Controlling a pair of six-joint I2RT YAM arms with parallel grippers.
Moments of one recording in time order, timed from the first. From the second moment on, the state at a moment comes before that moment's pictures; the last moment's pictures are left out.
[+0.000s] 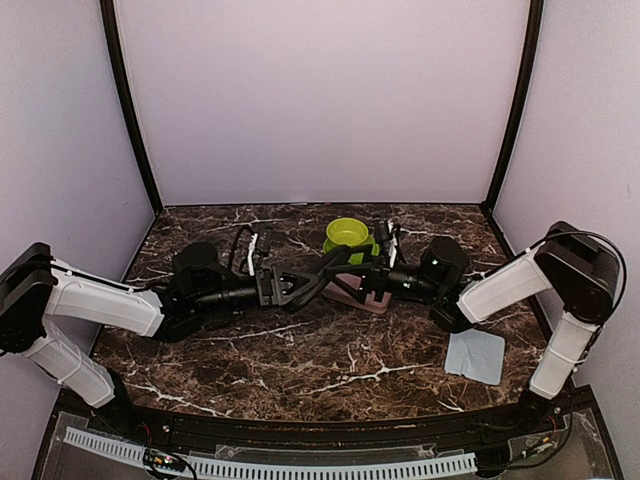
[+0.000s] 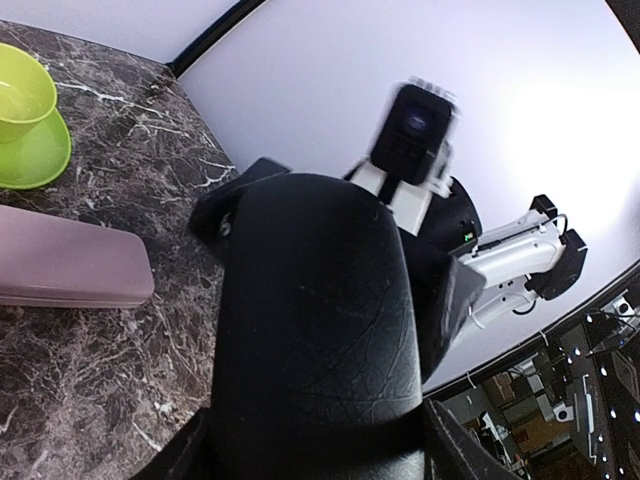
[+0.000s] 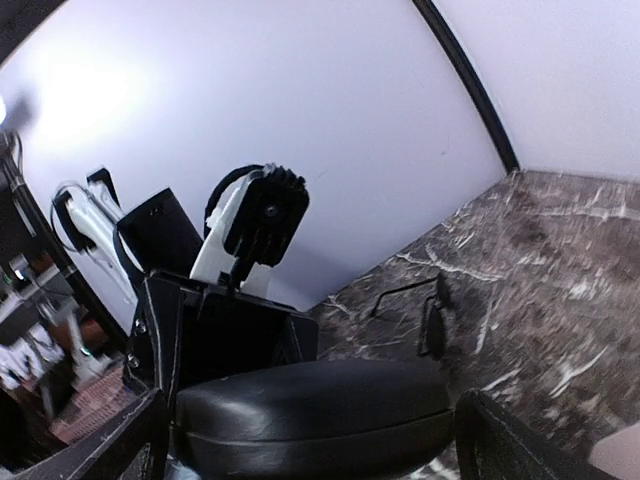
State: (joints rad) left arm -0.86 1.46 0.61 0.78 0.40 -0.90; right arm 0.78 1.74 0.68 1.22 -0.61 0.51
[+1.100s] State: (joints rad) left arm -0.88 1.46 0.58 0.79 0.38 -0.89; right arm 0.80 1.70 0.64 1.08 -0.67 1.01
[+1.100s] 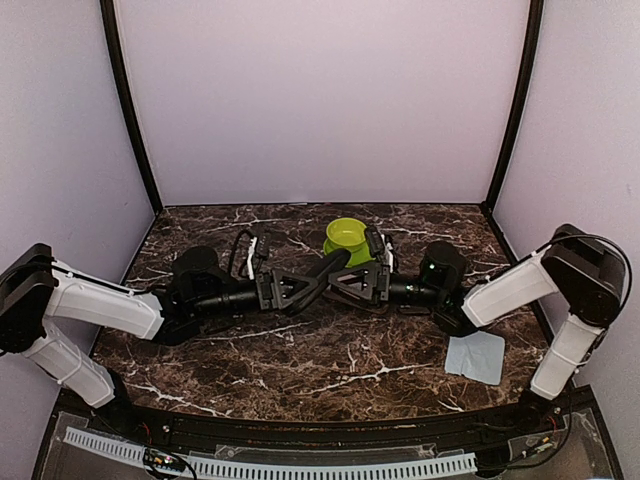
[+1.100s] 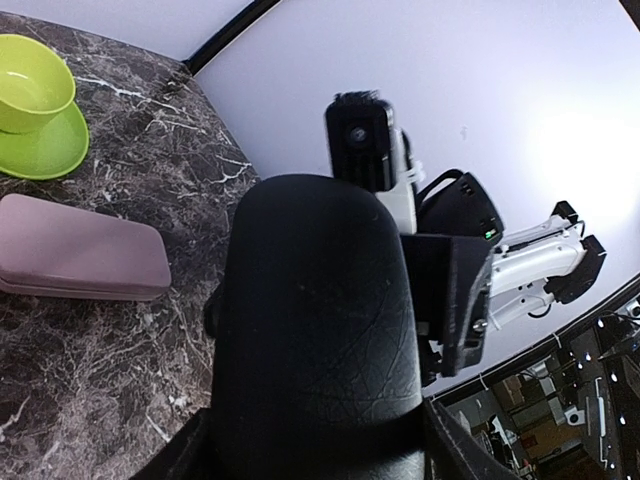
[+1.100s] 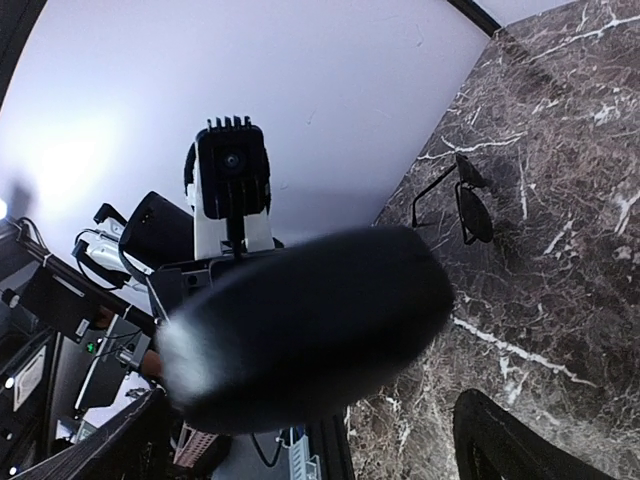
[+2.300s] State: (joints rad) left arm -0.82 1.45 0.74 0.79 0.40 -0.94; right arm 0.78 1.52 0.90 0.61 -0.67 0.72
